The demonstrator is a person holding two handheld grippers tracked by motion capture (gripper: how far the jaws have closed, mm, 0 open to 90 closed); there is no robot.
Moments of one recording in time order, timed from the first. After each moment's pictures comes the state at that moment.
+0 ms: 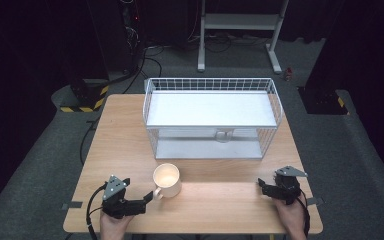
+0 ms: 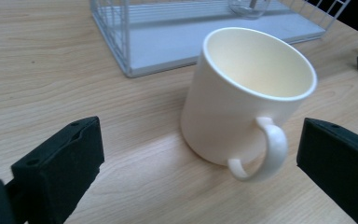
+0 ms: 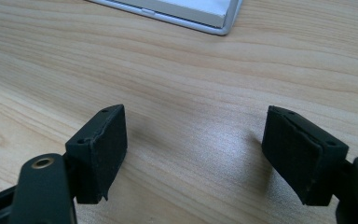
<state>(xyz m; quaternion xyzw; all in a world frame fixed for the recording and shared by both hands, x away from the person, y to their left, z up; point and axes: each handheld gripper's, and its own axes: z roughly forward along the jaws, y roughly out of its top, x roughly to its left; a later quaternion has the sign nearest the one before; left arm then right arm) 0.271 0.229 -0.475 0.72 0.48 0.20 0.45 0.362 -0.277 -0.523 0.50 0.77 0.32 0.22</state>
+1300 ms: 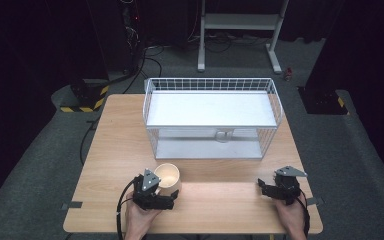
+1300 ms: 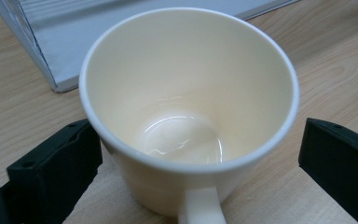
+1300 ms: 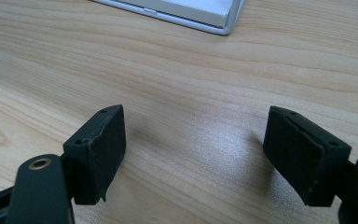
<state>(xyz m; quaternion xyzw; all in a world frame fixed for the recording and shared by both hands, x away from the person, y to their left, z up) 0.307 0.160 -0.488 0.78 0.44 0.20 0.39 0.362 -0.277 -0.524 0.50 0.77 0.32 0.22</state>
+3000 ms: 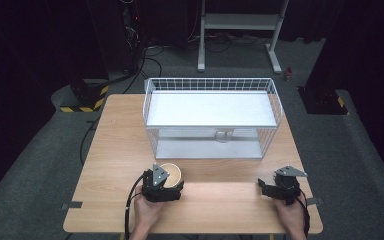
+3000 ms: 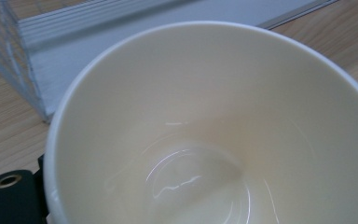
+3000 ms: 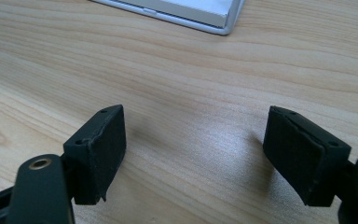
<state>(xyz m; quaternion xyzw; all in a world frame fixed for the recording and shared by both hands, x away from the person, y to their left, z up) 0.329 0.140 -0.498 0.78 0.43 0.23 0.40 0.362 -0.277 -0.524 0.50 0.77 0.32 0.22</state>
